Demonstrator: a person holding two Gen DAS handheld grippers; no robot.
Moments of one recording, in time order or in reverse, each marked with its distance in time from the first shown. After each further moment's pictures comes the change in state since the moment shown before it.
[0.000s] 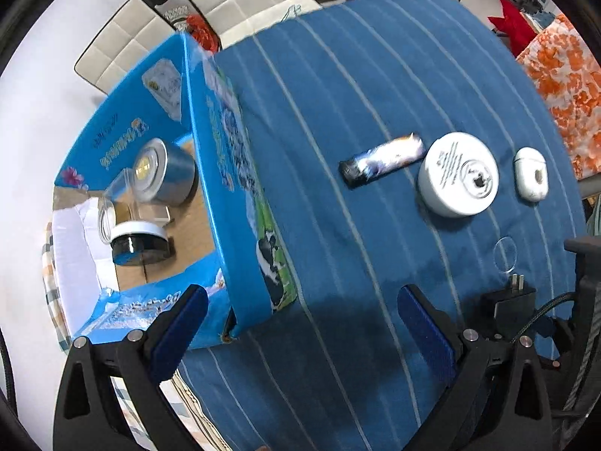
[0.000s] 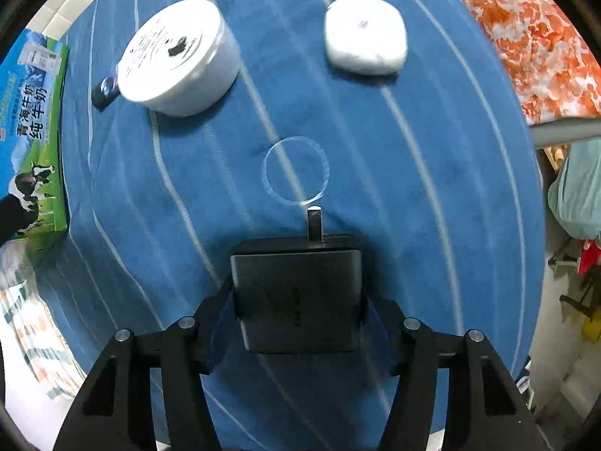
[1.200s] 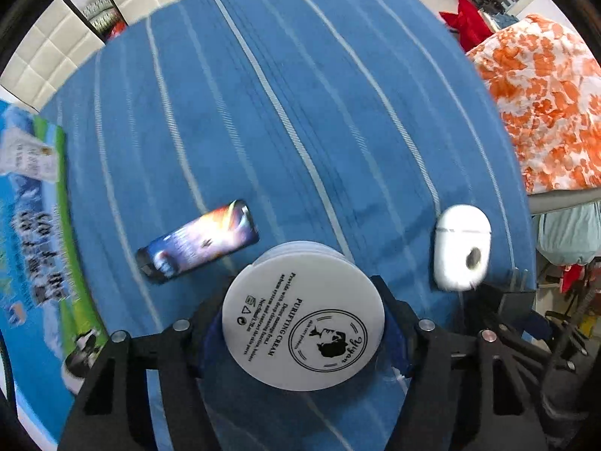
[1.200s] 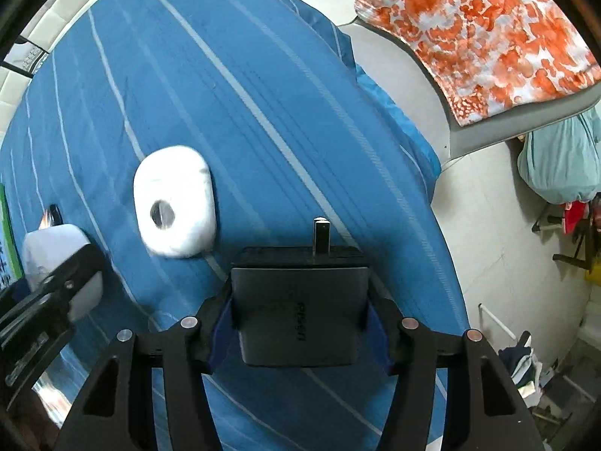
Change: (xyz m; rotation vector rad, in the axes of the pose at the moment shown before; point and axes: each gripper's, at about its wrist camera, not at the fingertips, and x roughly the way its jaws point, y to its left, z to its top) left arm 0.049 -0.101 0.069 0.021 0.041 -0.273; right arm -0.016 -0.081 0.074 0.220 -0.044 -0.071
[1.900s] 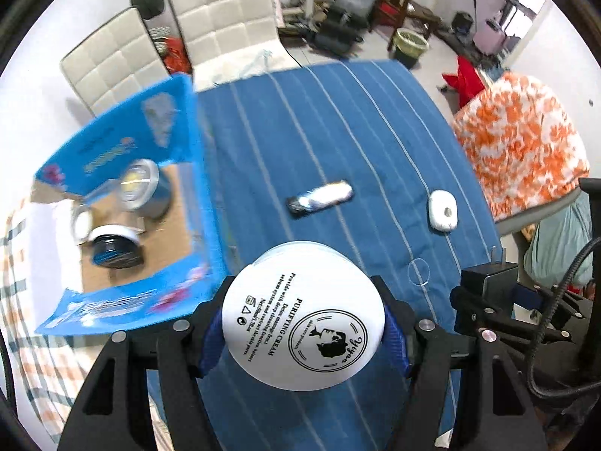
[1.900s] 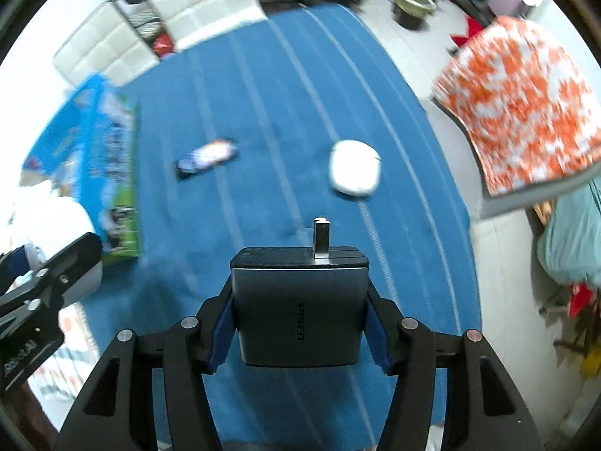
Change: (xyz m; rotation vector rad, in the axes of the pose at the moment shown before) left arm -0.136 0.099 -0.095 -0.081 -0.242 0.006; right arm -0.126 0.105 -0.105 -0.303 -0.214 0.126
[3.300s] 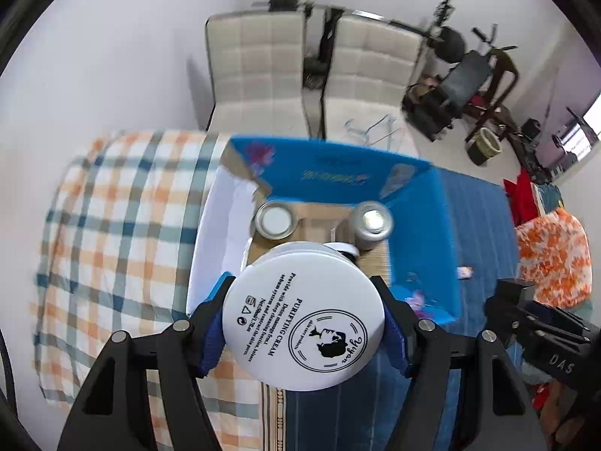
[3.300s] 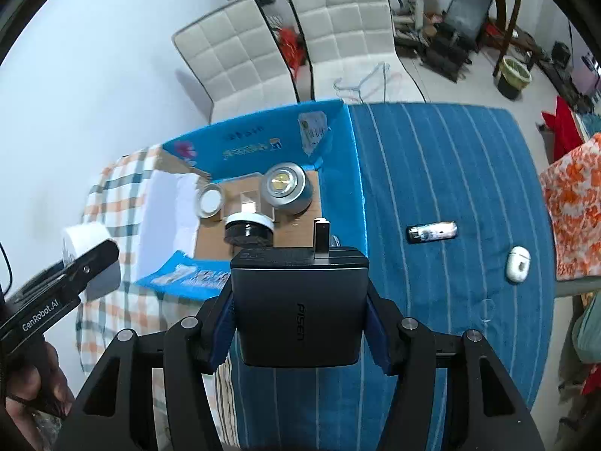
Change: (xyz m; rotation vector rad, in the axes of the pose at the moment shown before) left arm -0.095 0.267 -0.033 -0.369 -0.125 0.066; right arm -0.064 0.244 0.018 -0.210 -0.081 0.216
